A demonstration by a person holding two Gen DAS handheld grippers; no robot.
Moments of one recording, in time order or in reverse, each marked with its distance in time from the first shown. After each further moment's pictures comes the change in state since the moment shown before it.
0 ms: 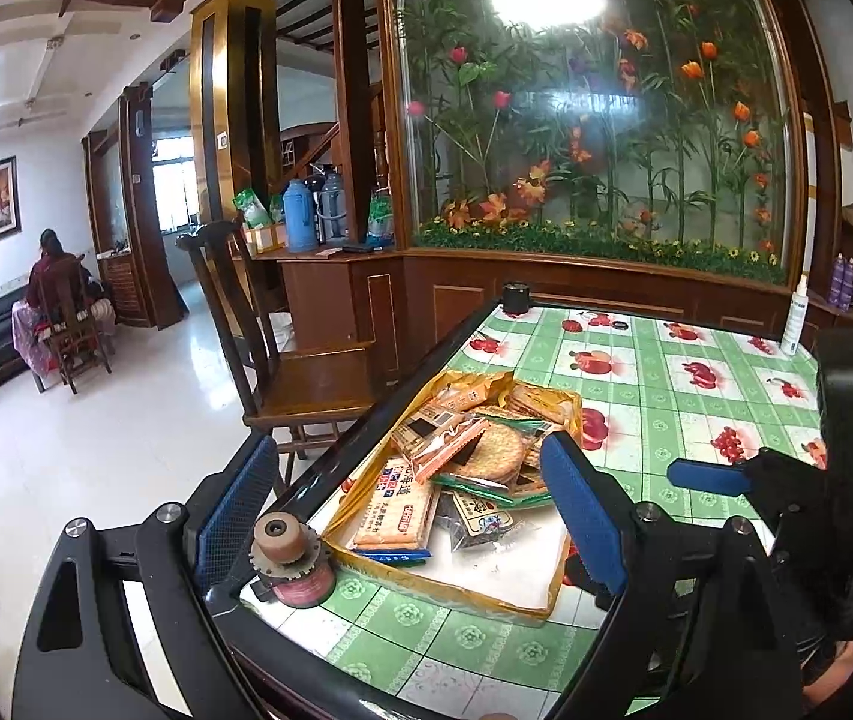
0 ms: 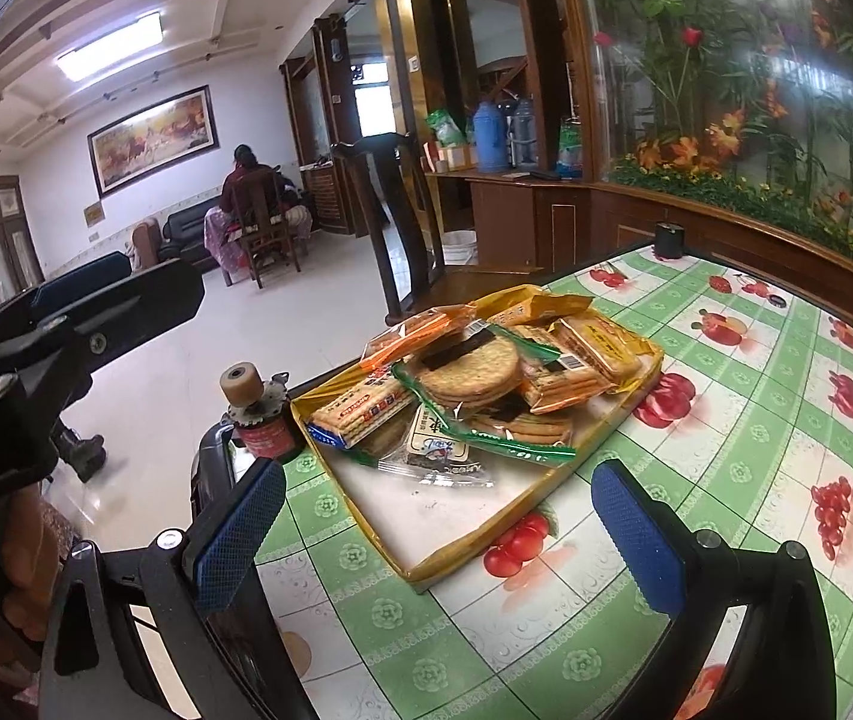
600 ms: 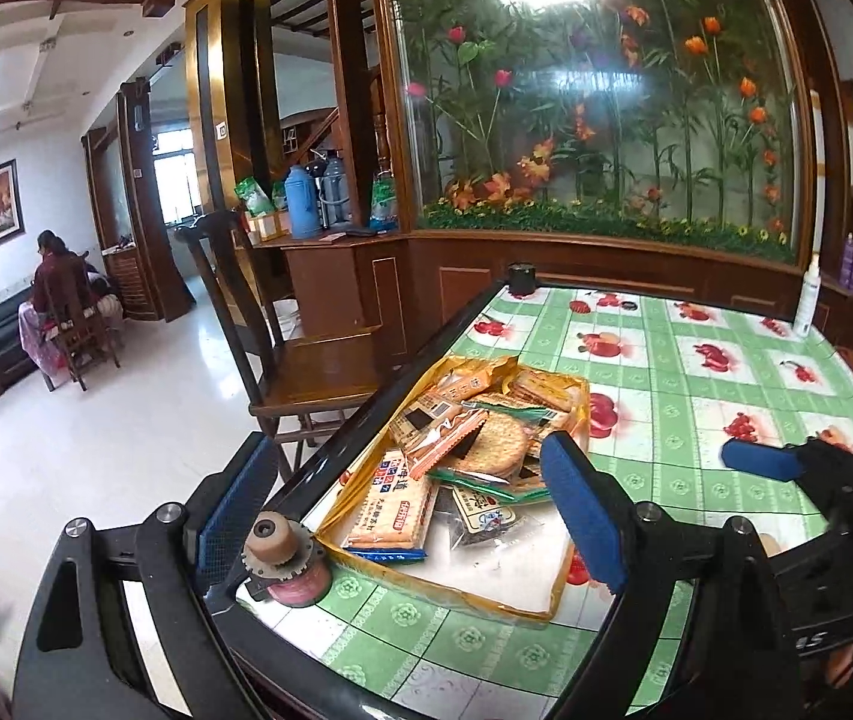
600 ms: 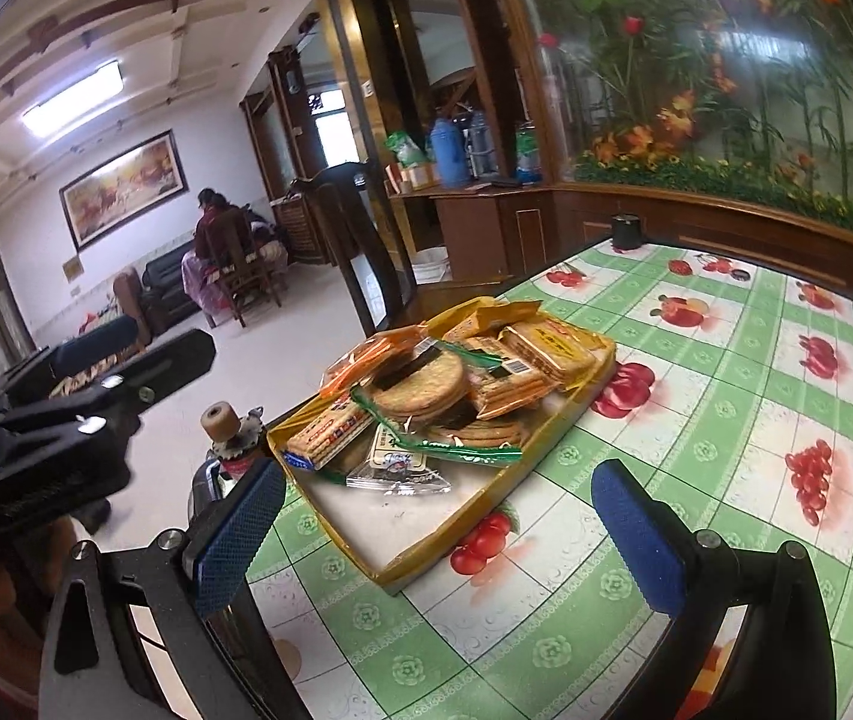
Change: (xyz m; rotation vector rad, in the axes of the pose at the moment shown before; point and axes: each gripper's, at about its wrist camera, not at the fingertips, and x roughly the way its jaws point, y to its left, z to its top) left arm 0.012 -0.013 0.002 0.029 0.044 0.020; right arm -0.021 -0.030 0.000 0.121 -0.045 -0.026
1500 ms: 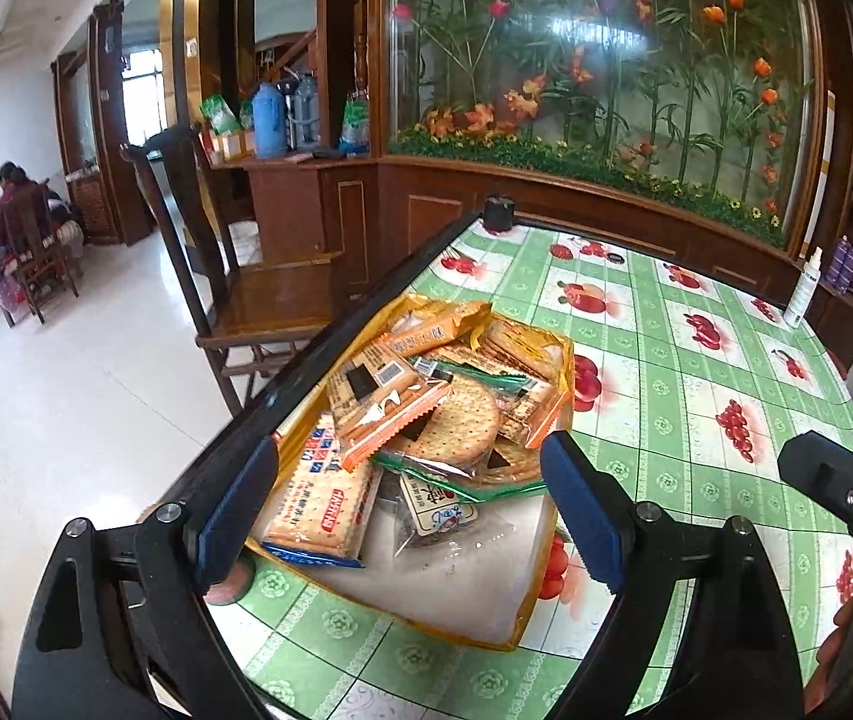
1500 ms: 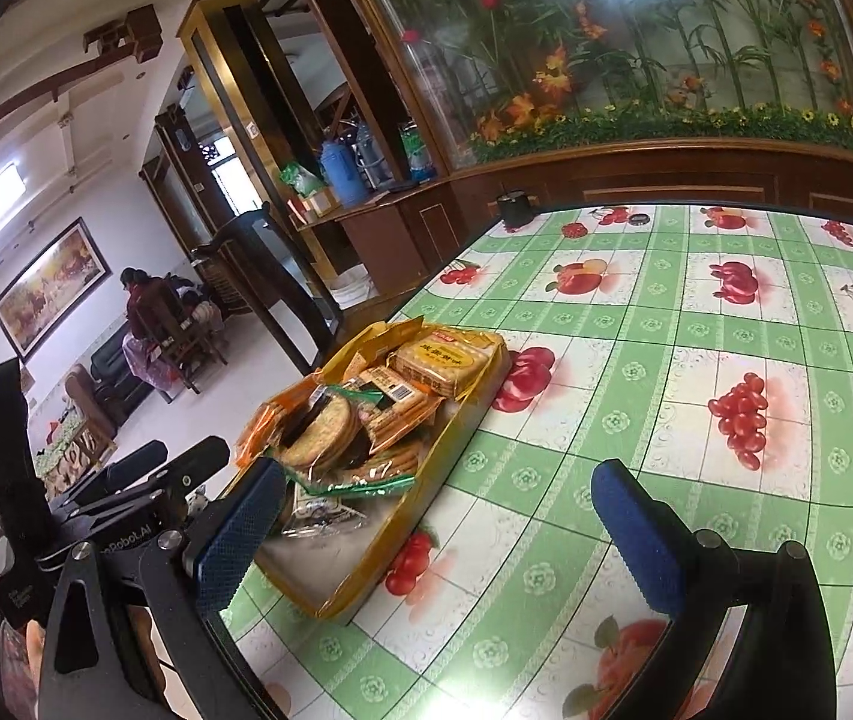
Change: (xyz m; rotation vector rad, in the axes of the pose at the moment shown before) left arm 0.069 -0.014 0.003 -0.056 0.183 -0.083; right arm -0.023 -0.066 0.014 0.290 -0.016 -0.117
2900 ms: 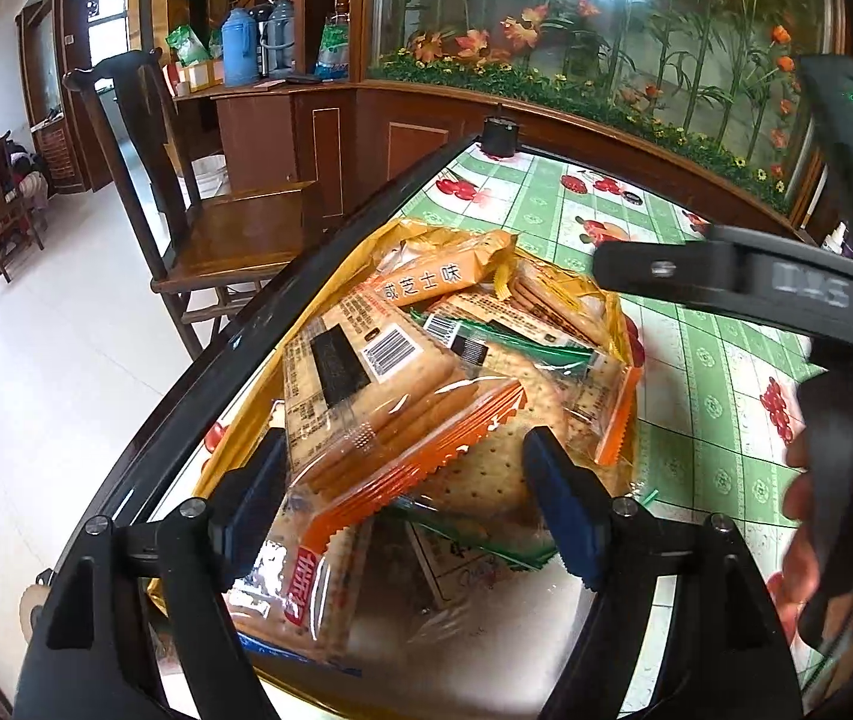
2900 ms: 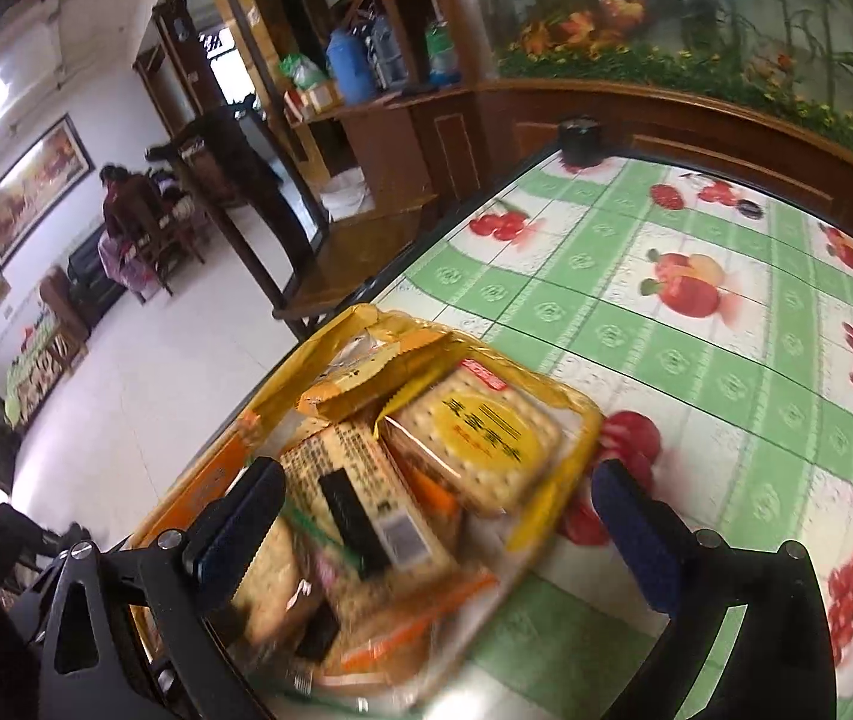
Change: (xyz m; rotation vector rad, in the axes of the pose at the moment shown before) left arm 0.091 0.014 0.003 -0.013 0.184 -0.082; right arm 0.185 0.030 0.072 -0.119 0.238 -0.050
